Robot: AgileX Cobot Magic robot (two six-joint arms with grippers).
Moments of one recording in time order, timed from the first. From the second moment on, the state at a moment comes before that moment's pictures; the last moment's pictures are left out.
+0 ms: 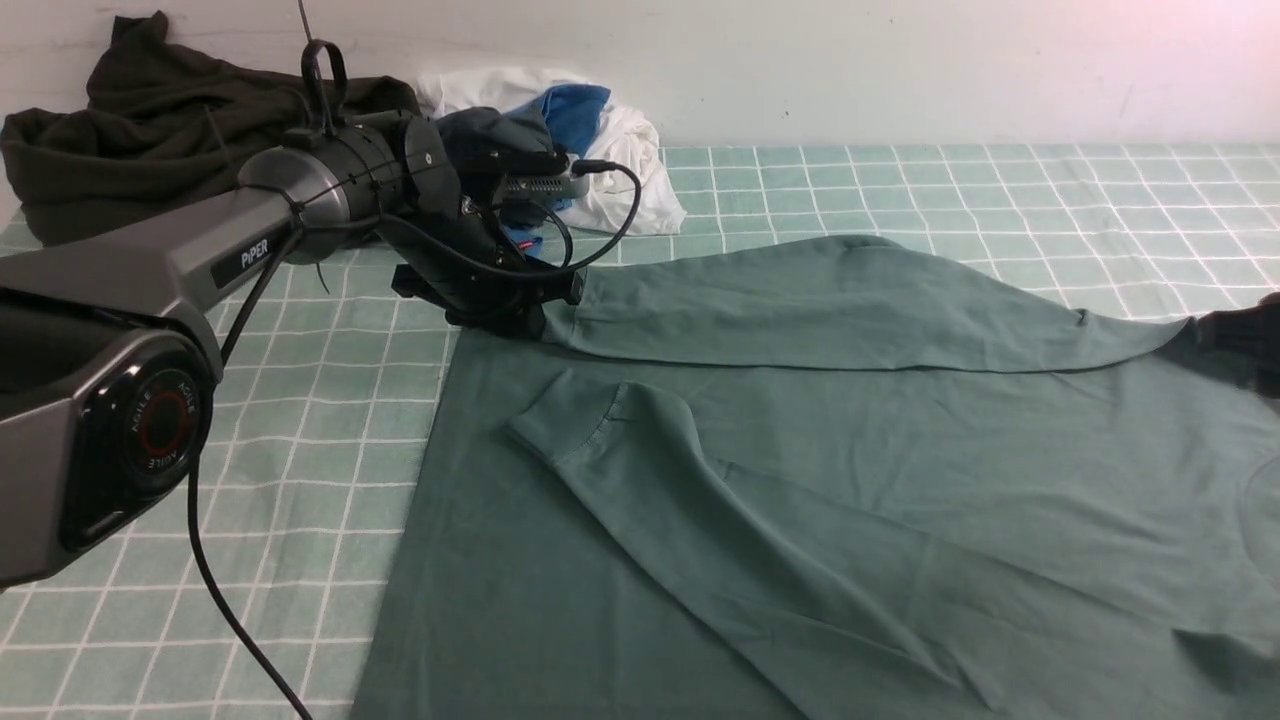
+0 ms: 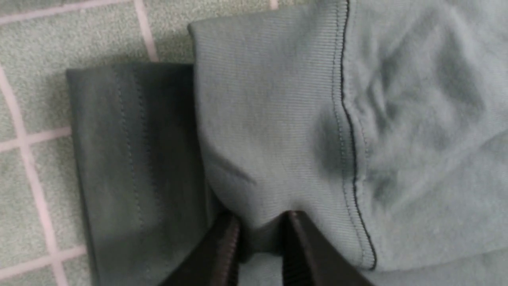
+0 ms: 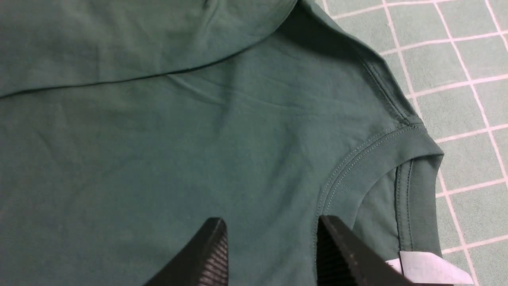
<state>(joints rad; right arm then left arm) -0.03 1.45 -1.01 -0.27 0.68 0.40 -0.22 2.38 -2.00 -0.27 0.78 0.13</state>
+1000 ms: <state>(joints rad) -0.03 1.44 -1.09 -0.27 0.81 0.39 -0.28 1.78 -1.62 -0.41 1.17 0.19</state>
